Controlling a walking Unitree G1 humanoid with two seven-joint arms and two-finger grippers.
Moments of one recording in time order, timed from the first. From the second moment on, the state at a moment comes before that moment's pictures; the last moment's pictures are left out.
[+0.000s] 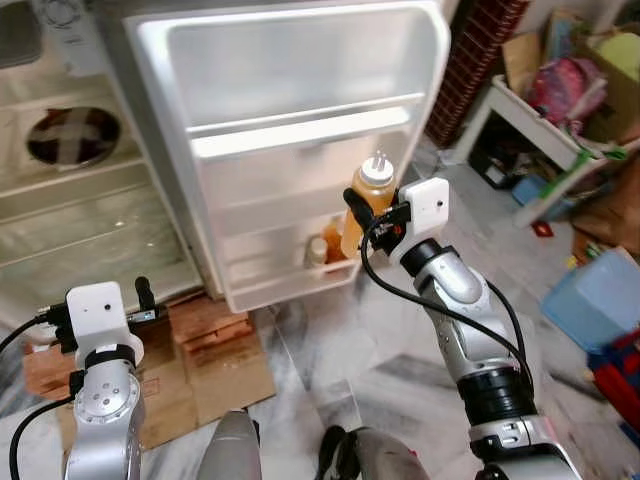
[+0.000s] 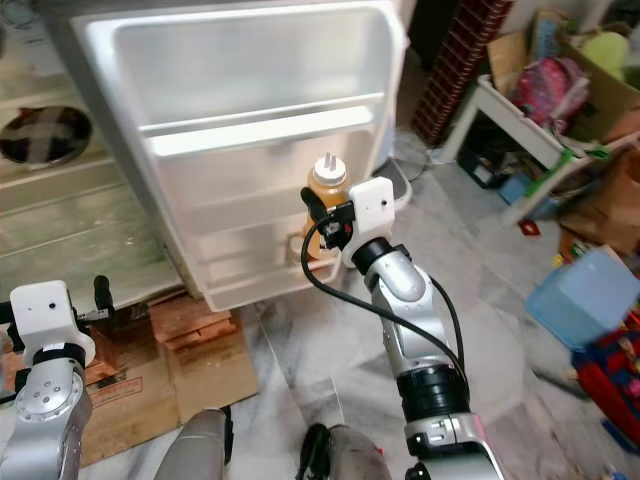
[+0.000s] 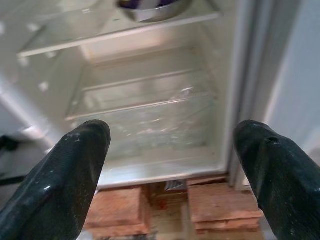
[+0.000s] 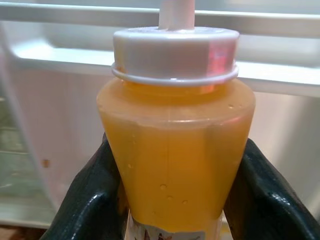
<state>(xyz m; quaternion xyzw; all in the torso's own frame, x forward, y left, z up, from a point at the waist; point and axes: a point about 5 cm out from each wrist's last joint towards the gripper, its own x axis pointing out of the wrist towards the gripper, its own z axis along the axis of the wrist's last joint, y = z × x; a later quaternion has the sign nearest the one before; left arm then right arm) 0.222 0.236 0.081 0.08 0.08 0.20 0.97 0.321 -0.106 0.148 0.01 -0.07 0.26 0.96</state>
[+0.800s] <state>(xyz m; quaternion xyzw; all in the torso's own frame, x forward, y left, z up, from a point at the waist) 0.232 0.226 0.078 0.06 0.07 0.18 0.98 0.317 -0.105 0.142 0.02 -0.07 0.28 0.96</state>
